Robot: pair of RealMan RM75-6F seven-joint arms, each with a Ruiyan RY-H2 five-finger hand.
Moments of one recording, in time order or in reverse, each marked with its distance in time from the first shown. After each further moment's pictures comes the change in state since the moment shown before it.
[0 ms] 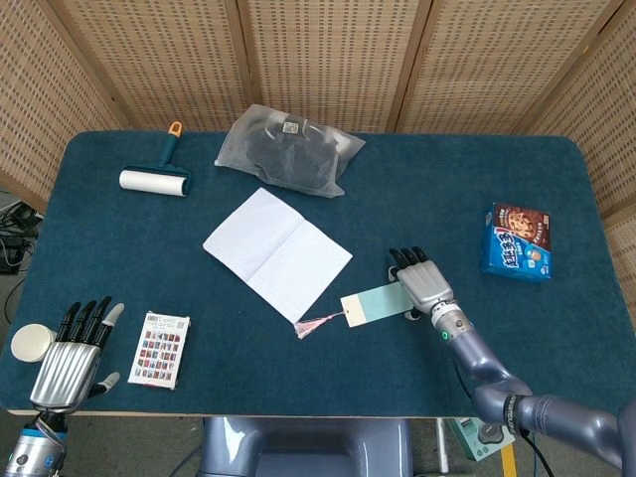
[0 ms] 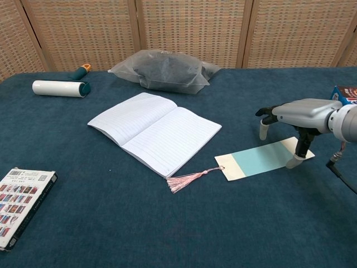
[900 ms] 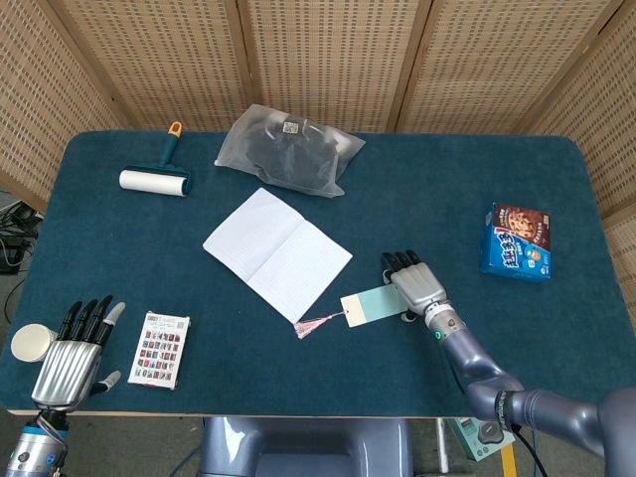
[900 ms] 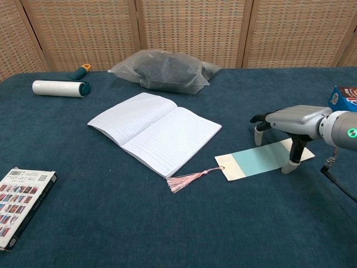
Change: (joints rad) left arm -0.011 -0.003 0.002 0.007 -0.012 -0.004 -0.010; right arm 0.048 -0.039 -0.051 0.050 0.025 -0.005 0.027
